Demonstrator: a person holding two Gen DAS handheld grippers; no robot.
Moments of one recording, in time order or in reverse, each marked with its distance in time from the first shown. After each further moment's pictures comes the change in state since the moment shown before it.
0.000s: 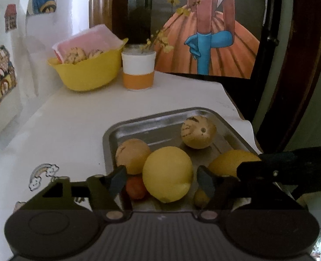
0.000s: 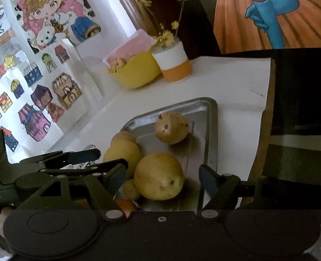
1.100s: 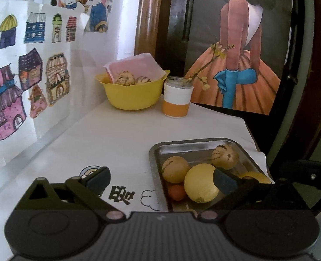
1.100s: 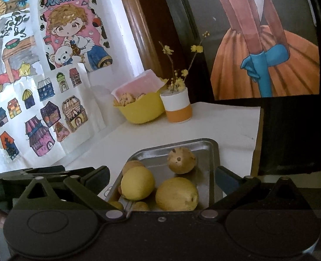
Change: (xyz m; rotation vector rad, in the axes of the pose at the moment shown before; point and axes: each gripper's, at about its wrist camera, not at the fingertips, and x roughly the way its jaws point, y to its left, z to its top) left arm -0.065 0.041 -0.010 -0.147 -0.143 0.094; right arm -0.046 0.058 -0.016 -0.111 -0.238 -0.110
